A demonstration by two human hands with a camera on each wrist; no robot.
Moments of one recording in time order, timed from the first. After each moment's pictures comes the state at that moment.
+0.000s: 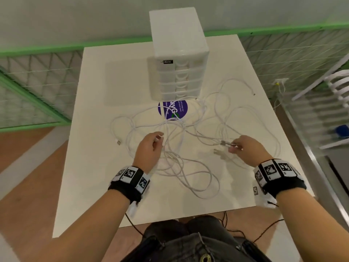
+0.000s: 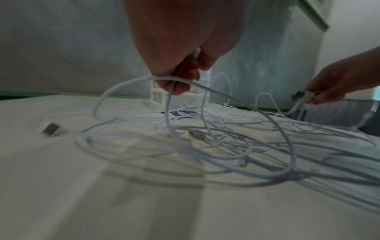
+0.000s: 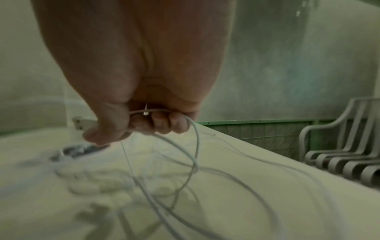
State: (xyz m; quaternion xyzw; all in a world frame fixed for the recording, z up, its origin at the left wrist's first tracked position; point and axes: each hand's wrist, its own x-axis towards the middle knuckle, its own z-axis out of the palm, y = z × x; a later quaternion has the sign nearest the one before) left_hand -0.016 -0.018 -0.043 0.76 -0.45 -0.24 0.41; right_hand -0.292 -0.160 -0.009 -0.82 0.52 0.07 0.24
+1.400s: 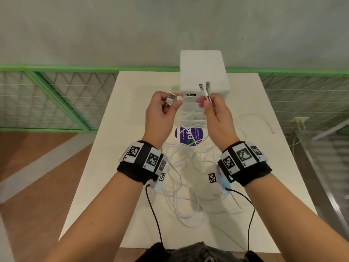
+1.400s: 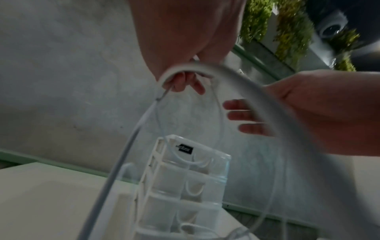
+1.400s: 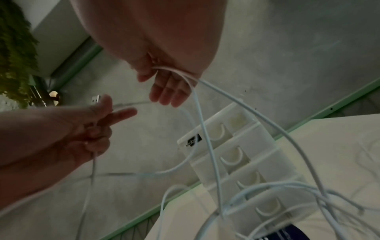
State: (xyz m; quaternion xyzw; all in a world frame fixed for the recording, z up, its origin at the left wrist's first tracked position) left_hand 0.008 -0.096 0.109 0.64 -0.36 -0.17 0.66; right_hand -0.121 -0.168 0.114 -0.73 0.31 -0.40 0.46
